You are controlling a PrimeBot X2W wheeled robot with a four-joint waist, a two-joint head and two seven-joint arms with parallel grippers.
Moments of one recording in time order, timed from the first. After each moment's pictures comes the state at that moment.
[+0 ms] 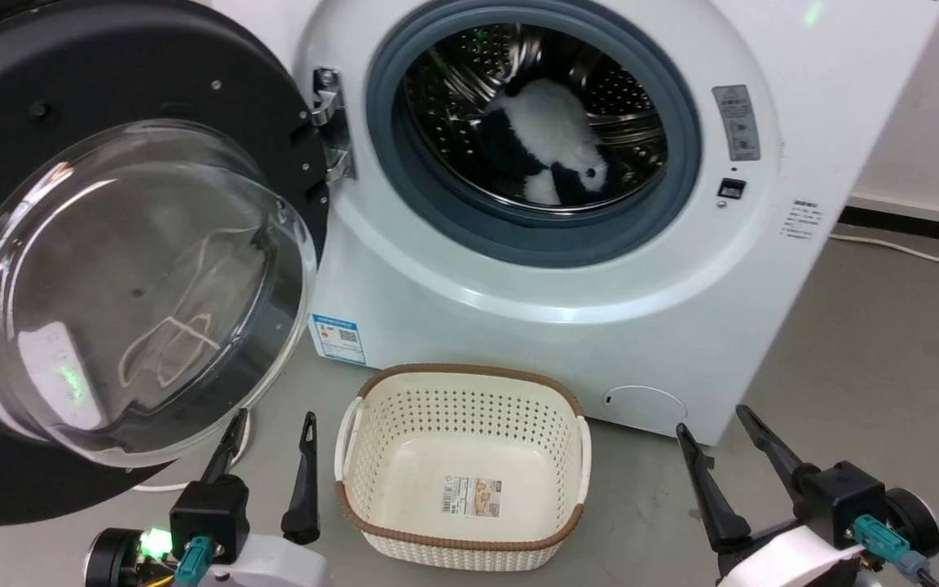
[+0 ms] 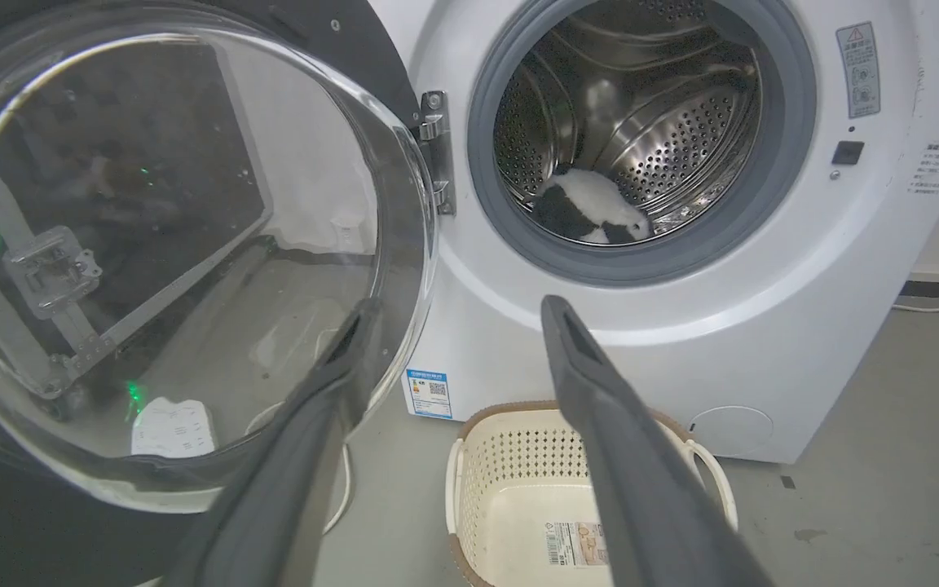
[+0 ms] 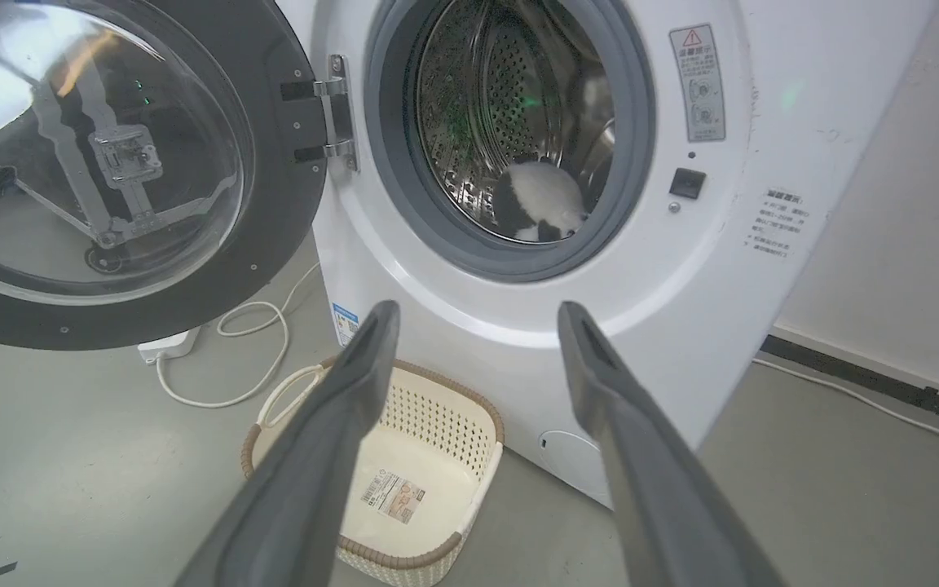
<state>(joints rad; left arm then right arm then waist) 0.04 0.07 -0.05 -0.03 0.00 0.02 -0.08 0.01 -0.06 0.08 0.04 0.04 0.13 -0.09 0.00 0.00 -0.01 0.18</state>
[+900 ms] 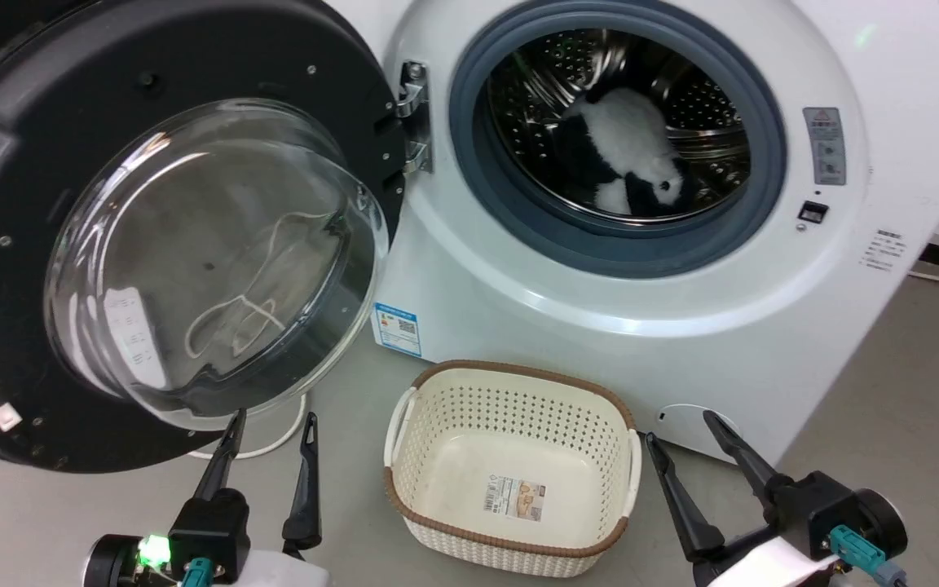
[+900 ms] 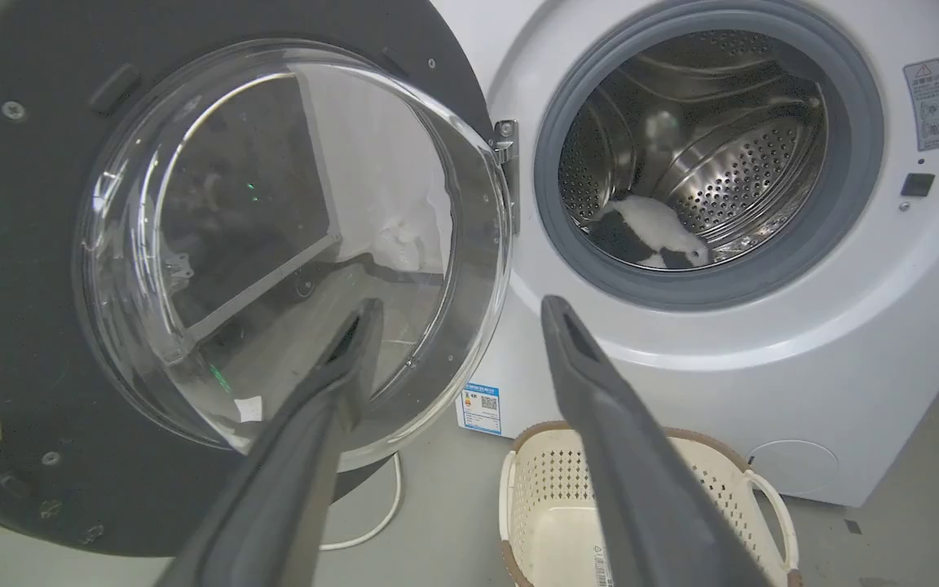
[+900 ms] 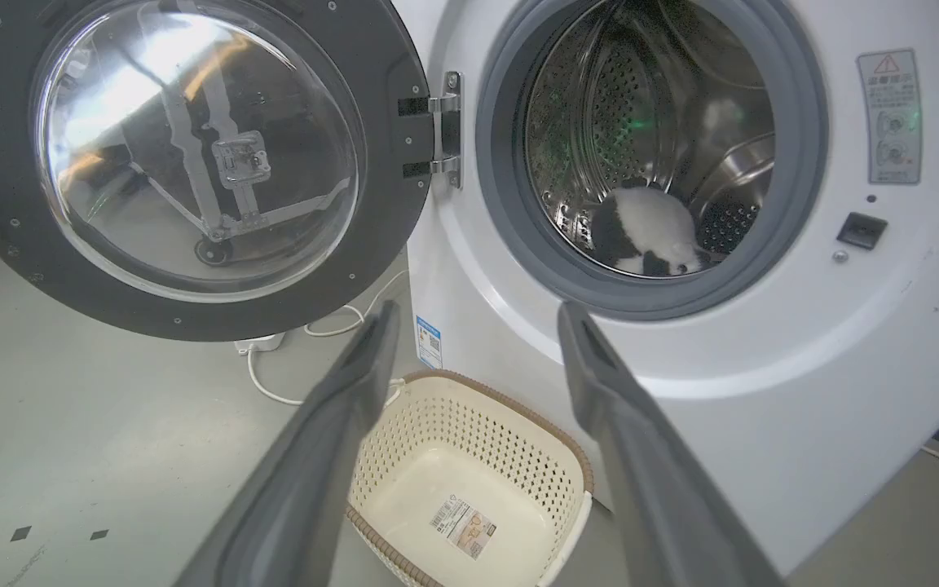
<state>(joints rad) 0.07 0.08 -0.08 -0.06 0.00 0.05 -0.14 0.00 -0.08 0.15 0.07 0.07 0.13 -0.14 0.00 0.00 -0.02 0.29</state>
